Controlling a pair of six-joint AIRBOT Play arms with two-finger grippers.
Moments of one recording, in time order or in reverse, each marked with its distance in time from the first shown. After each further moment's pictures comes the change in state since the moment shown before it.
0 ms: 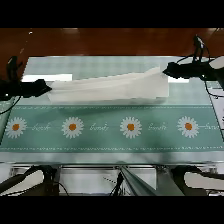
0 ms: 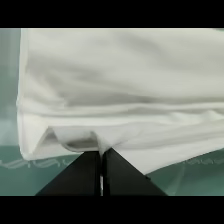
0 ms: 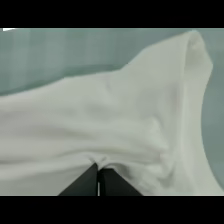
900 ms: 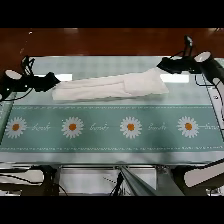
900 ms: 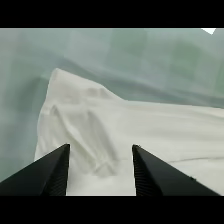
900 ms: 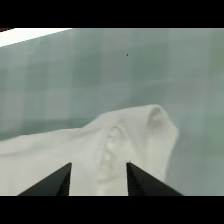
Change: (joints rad) left arm -0.042 -0.341 0.204 -0.005 0.137 -0.083; right arm -0.008 -0.261 0.237 -0.050 -0.039 0.001
